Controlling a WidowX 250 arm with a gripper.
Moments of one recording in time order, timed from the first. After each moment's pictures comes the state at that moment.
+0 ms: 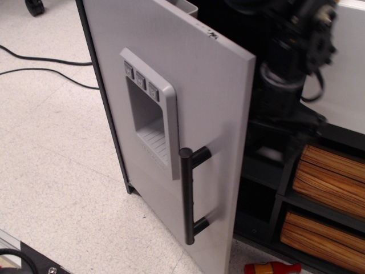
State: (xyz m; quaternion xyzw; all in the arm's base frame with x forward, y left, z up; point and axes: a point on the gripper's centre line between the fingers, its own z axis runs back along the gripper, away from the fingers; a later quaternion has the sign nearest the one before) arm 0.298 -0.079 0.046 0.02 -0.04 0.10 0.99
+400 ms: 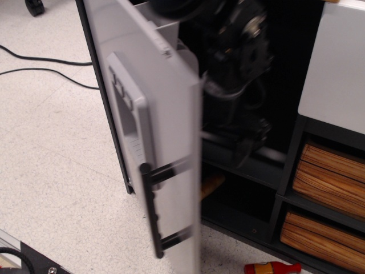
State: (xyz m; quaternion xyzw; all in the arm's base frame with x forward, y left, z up) arm 0.265 -0.035 0.035 0.04 -0.06 0.10 0.99
